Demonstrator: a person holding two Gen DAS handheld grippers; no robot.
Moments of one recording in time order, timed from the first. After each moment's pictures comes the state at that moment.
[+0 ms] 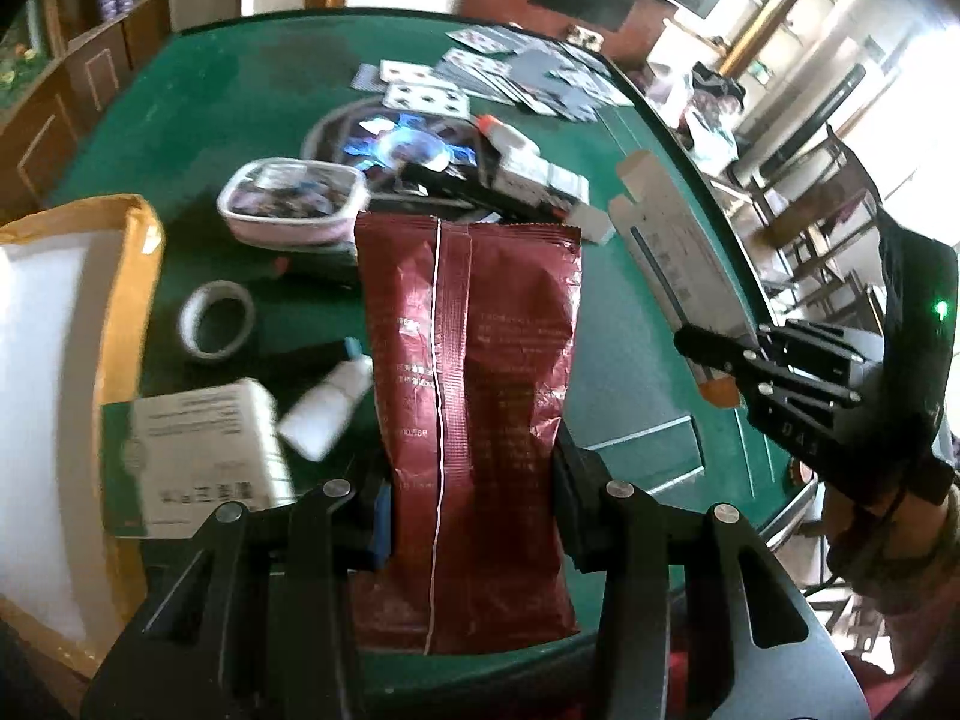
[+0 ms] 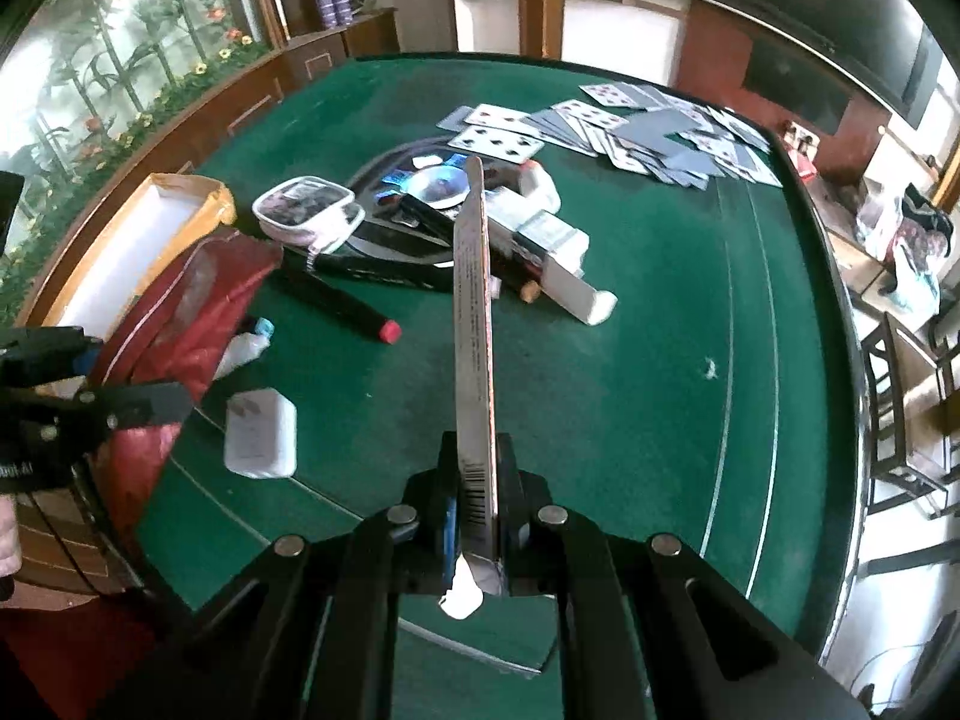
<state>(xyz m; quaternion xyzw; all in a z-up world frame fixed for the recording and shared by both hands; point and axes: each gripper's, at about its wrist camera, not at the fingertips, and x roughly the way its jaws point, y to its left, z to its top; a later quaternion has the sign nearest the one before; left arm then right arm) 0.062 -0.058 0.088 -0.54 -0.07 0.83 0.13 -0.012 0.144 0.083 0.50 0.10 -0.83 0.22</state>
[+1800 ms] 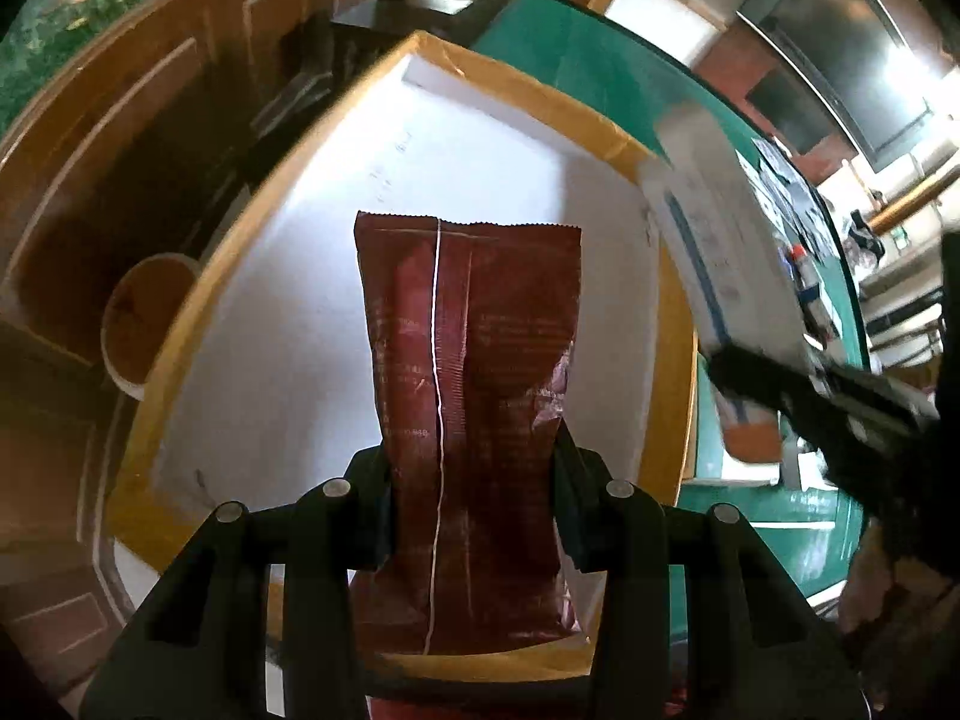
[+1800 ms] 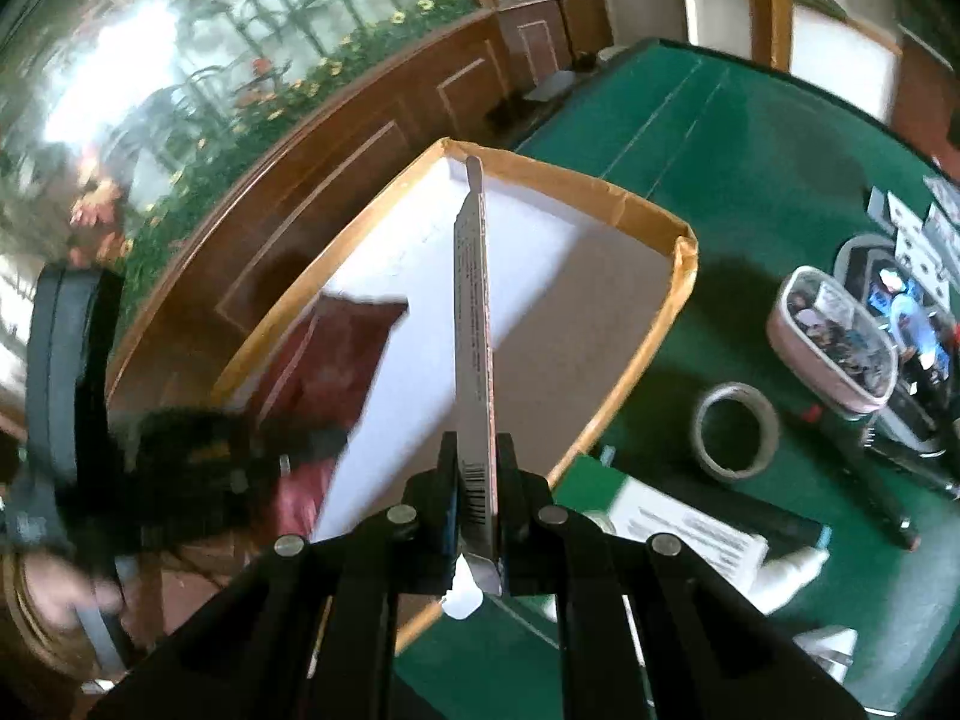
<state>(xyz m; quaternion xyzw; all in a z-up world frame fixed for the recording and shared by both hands) 0.121 -0.338 0.051 -0.55 -0.20 0.81 -0.05 0.016 -0.176 0.076 0.52 0.07 -0.75 0.40</state>
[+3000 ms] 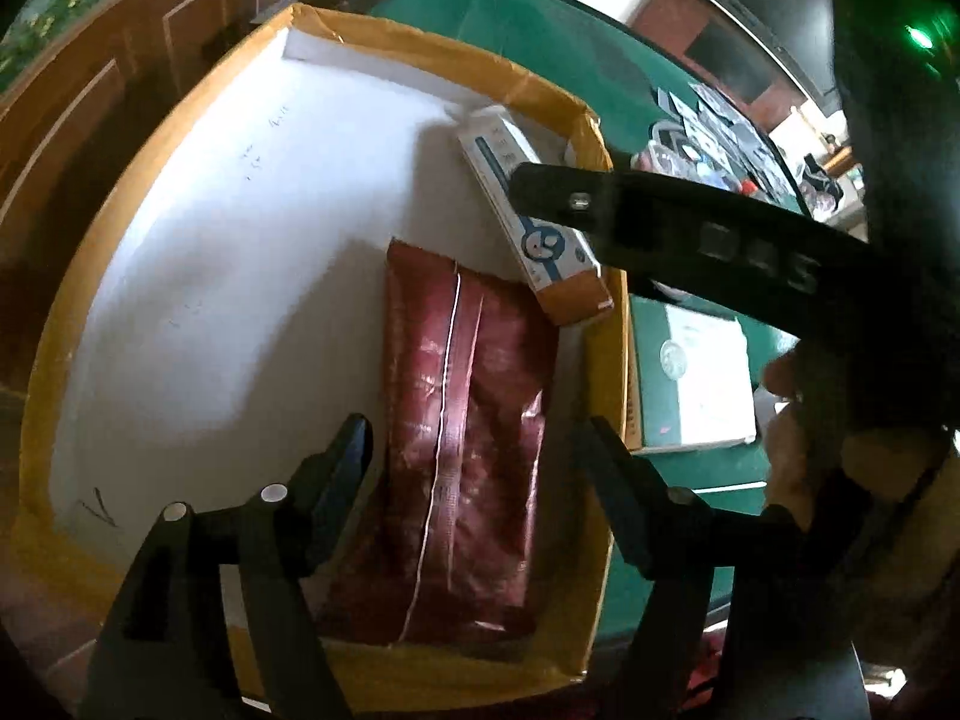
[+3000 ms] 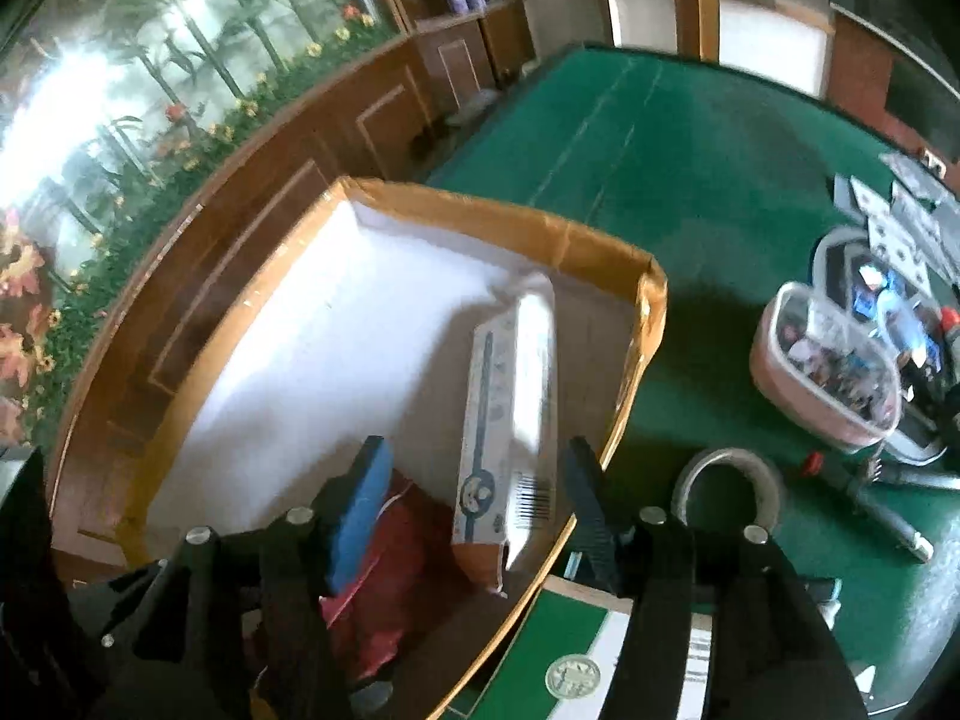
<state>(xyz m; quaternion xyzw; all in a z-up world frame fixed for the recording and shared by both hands) 0.115 -0.295 0.041 -0.55 -0.17 0.82 0.02 -0.015 -0.188 0.060 0.50 0.05 -0.80 0.32</state>
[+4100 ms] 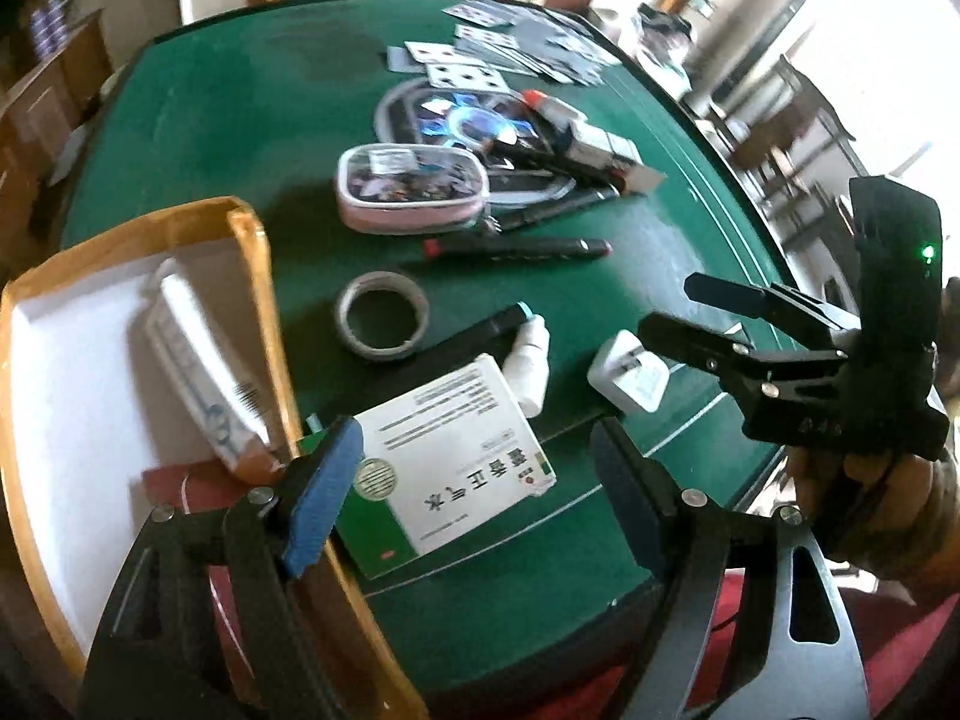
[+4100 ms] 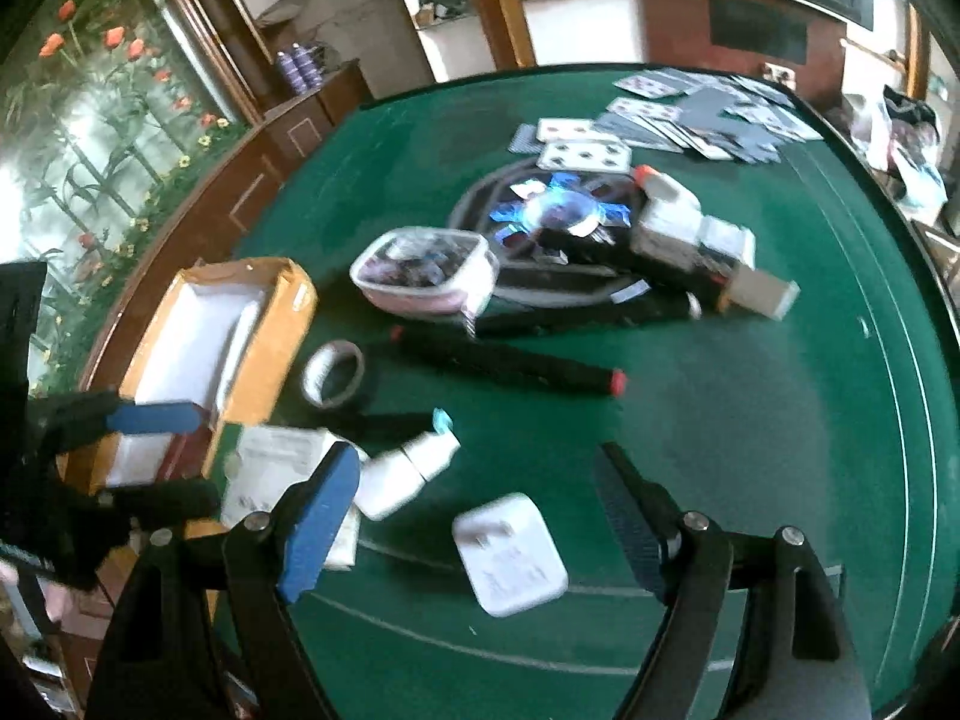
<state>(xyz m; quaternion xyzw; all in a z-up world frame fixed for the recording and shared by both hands) 0.033 -0.156 0.082 -0.57 0.00 0.79 0.22 0.001 0.040 0.071 0.50 -0.04 -0.85 0.19</state>
